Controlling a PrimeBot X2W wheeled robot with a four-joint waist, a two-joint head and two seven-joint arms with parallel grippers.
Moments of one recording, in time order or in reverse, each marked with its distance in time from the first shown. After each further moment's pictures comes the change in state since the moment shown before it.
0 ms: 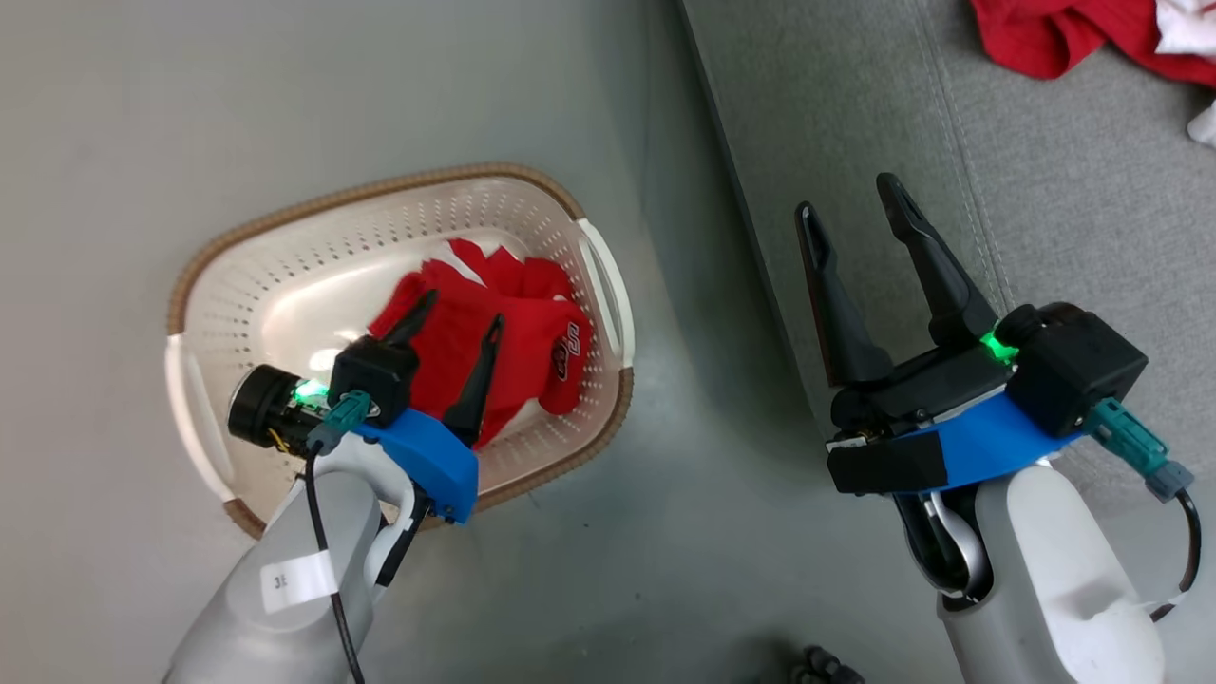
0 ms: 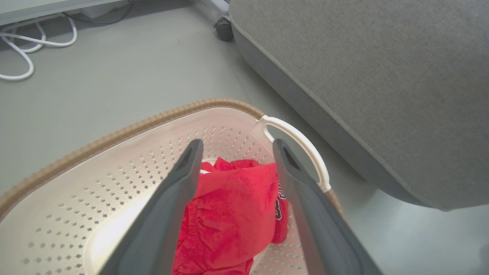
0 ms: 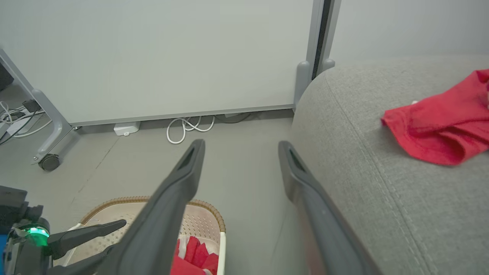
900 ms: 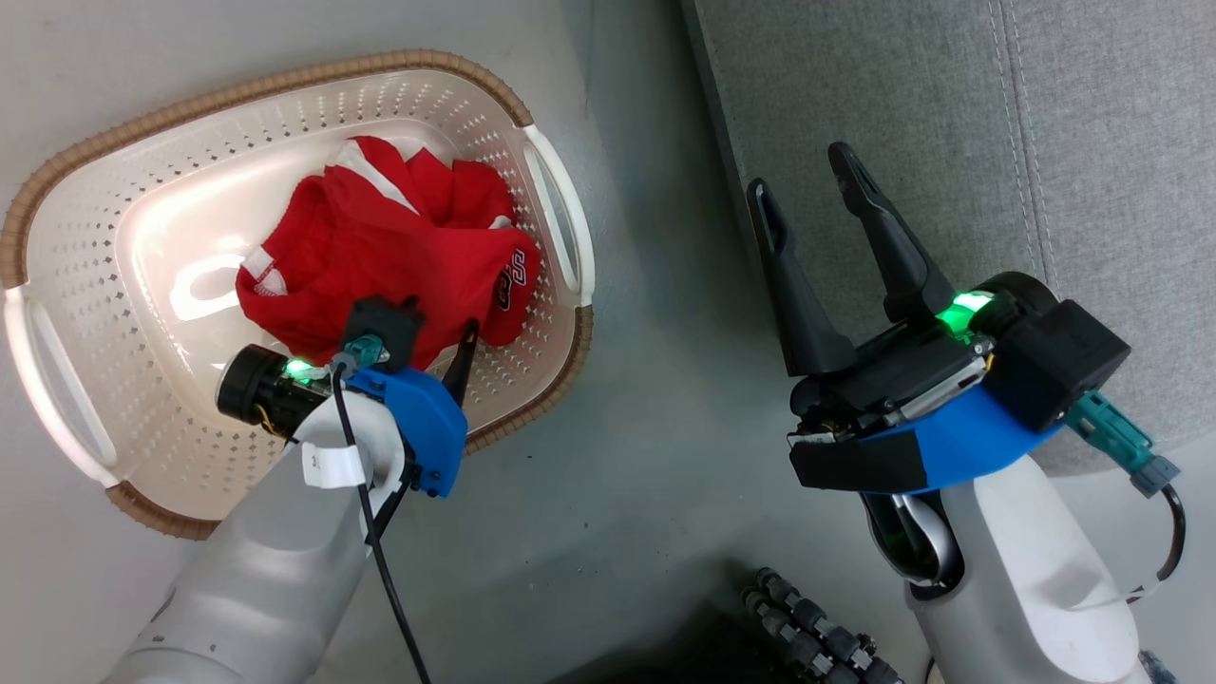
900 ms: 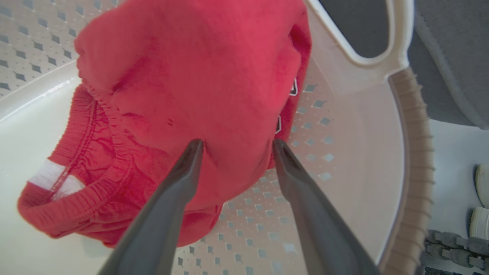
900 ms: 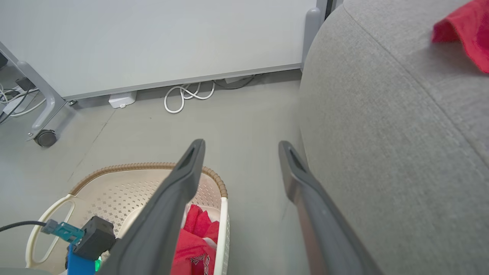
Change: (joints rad) left arm -0.228 -0.022 -0.315 0.374 -0.240 0.000 0.051; right arm -0.059 0.000 0.091 -0.001 0.072 0.000 -0.061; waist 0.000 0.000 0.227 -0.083
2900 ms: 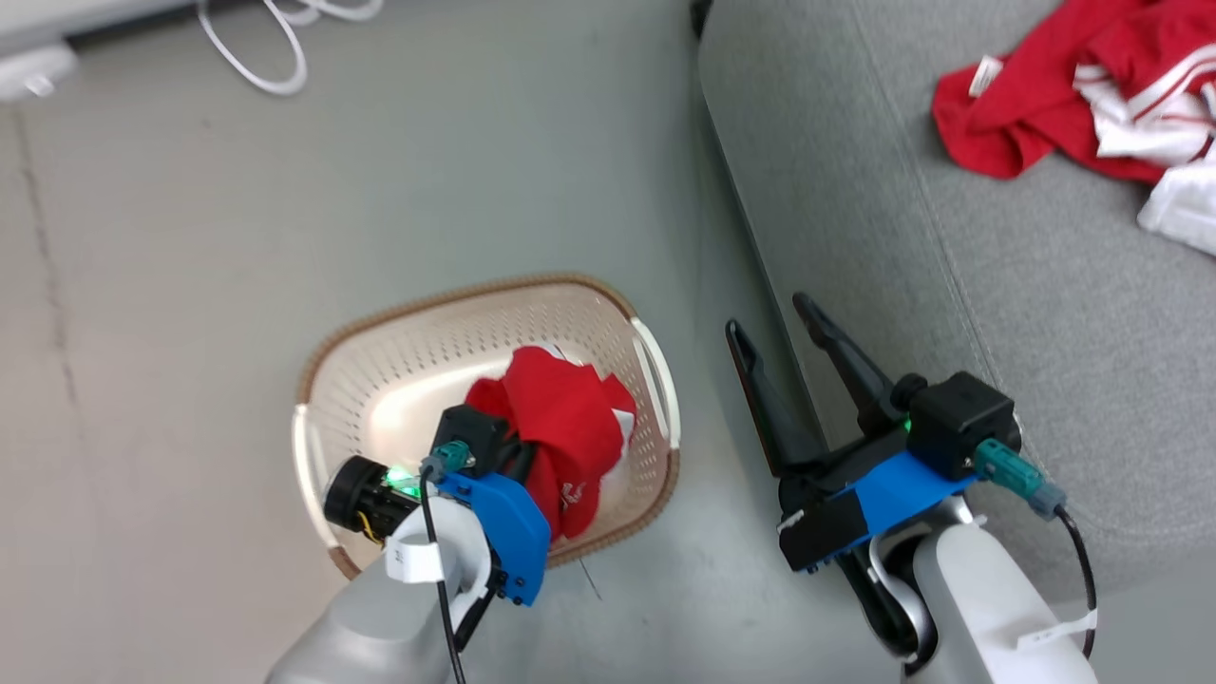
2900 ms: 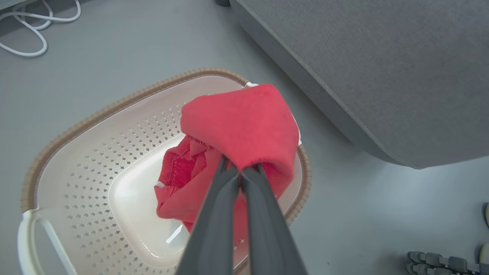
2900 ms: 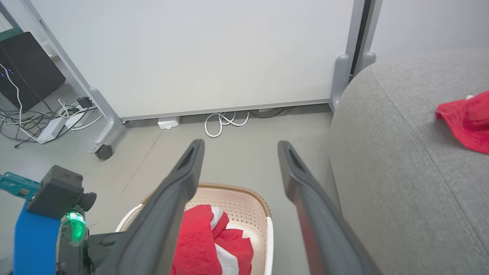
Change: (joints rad) left arm 0.115 -0.124 -0.103 0.070 -0.135 0.000 -0.048; right arm 0.101 0.002 0.000 0.165 -0.053 0.000 0.080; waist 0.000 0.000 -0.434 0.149
